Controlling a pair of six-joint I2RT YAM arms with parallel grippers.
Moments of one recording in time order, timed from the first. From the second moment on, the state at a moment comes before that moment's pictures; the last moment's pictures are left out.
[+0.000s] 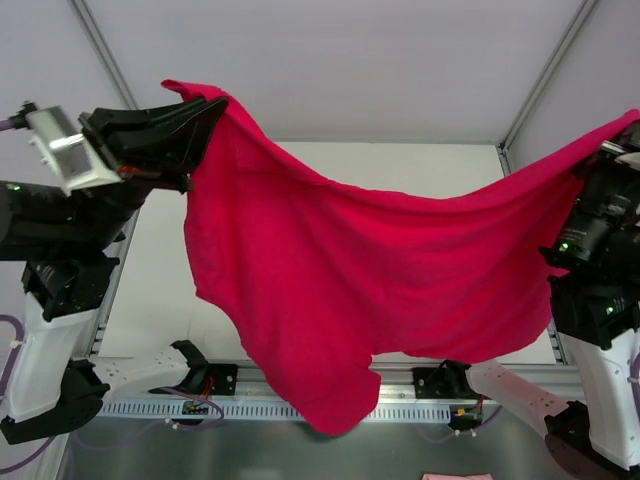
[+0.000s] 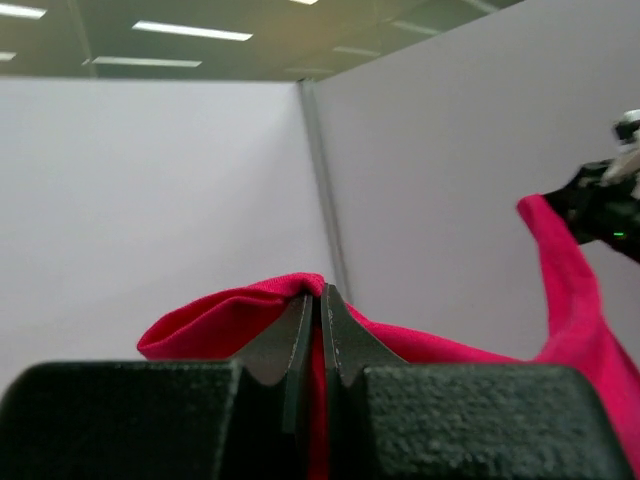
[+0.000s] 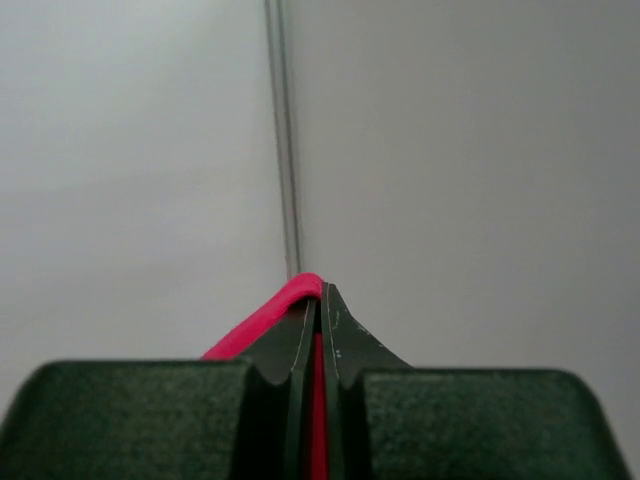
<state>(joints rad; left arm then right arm) -0.75 1.01 1.80 -0.10 0.25 0.06 0.51 0.85 1.53 0.16 0.86 -0.62</state>
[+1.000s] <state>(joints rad) -0.66 1.39 1.29 -0.15 -0.48 0.14 0.63 1.22 0.92 -0.07 1.04 -0.20</state>
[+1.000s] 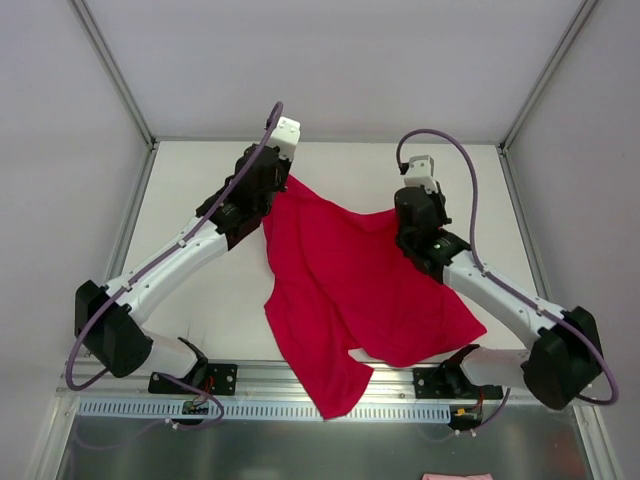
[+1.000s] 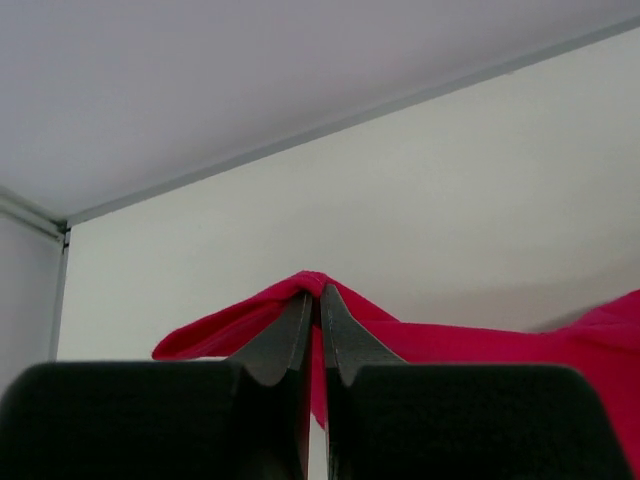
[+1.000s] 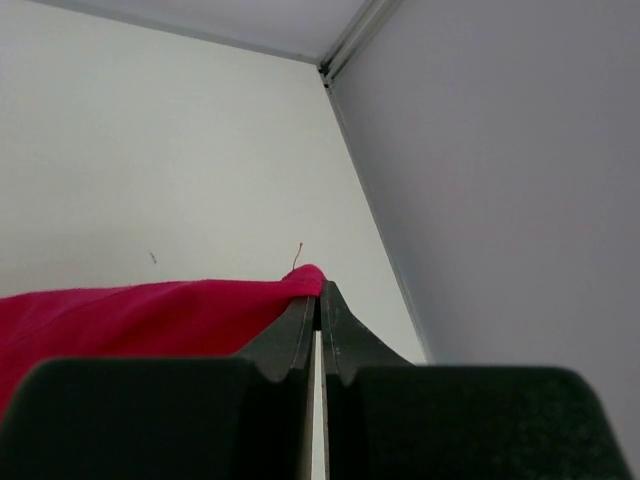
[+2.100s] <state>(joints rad) -0.42 1.91 1.59 -0.02 -0.59 0.07 0.24 1.94 1.38 0.28 1.12 -0.35</state>
